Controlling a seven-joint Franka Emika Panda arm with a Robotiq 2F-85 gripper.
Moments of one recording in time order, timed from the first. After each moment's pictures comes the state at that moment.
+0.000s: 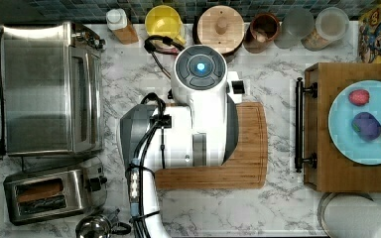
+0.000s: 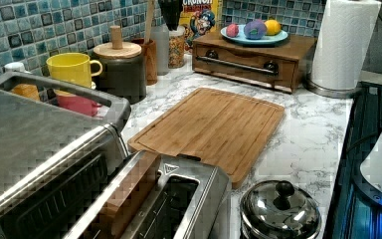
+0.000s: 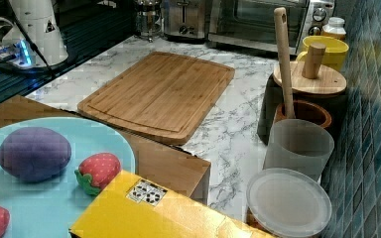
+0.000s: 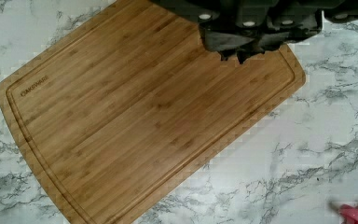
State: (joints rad) arm 0.03 0.06 0.02 -1.87 0.05 0.25 -0.08
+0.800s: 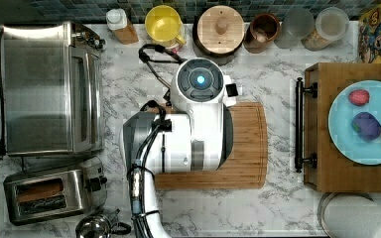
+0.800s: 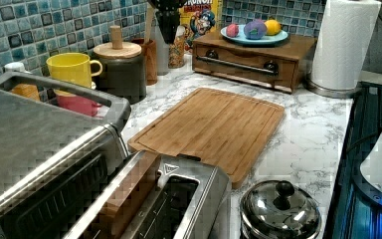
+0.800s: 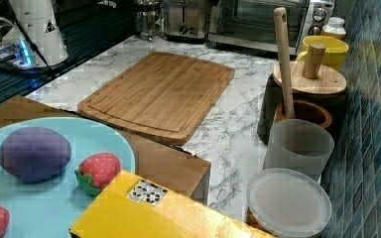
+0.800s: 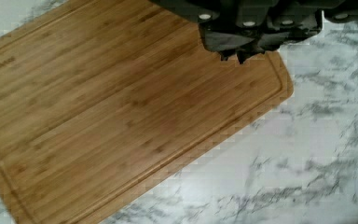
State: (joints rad) arm 0.03 0.04 0.03 -1.99 0.12 0.39 -0.20
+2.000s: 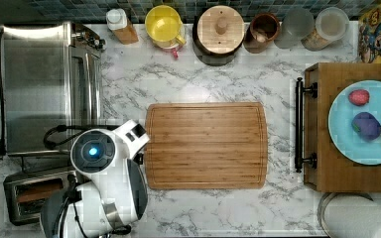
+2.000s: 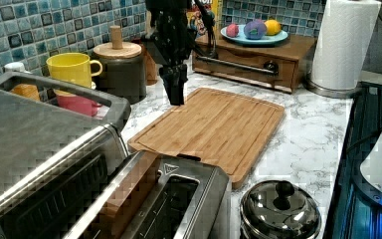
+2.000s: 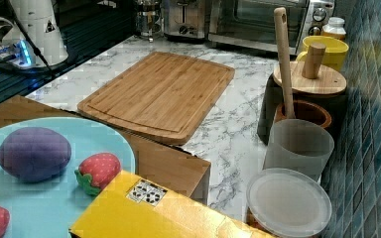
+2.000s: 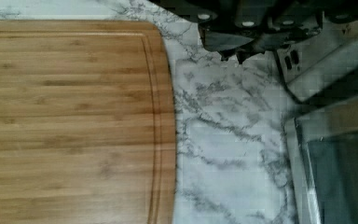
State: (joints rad) arm 0.21 -0.10 0.23 -2.28 0.22 0.52 -0.42
